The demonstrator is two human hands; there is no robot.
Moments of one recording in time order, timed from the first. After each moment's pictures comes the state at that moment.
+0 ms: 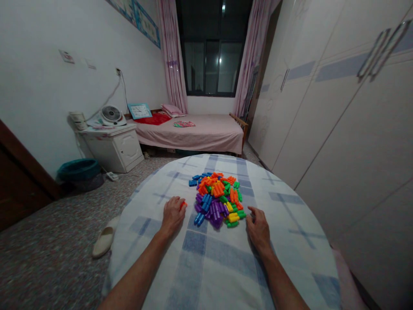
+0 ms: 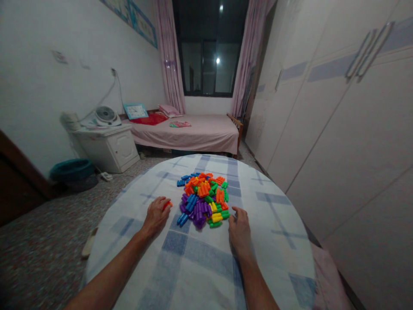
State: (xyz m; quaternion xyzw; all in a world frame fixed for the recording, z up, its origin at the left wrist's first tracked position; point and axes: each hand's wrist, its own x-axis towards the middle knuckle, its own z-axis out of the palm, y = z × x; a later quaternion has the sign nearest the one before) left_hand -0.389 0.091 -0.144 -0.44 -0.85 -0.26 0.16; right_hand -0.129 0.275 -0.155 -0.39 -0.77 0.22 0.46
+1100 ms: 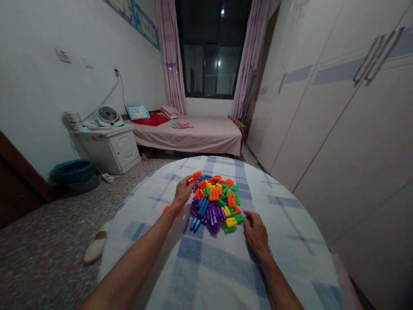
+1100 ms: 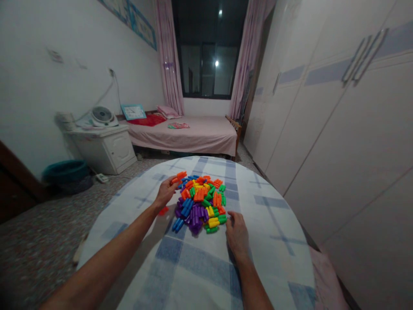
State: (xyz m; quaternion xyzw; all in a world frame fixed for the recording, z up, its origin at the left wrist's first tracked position) left_hand -0.398 0.175 -0.064 -0.39 -0.71 -0.58 -0.08; right_hand -0.127 0.280 -0.150 -0.40 -0.79 0.25 0.39
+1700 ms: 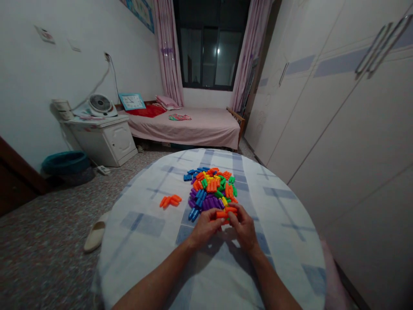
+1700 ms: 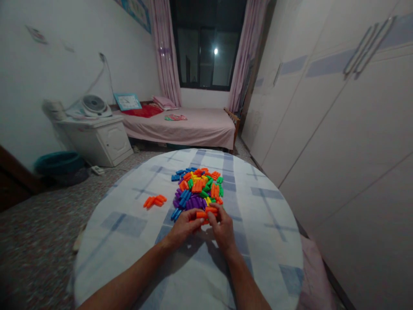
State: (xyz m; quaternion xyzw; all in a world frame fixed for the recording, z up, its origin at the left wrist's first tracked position) left_hand -0.256 0.131 -0.104 -0.40 -0.57 -0.59 -0.40; right_hand -0.136 0.223 -0.114 -0.26 -0.74 0.48 0.40
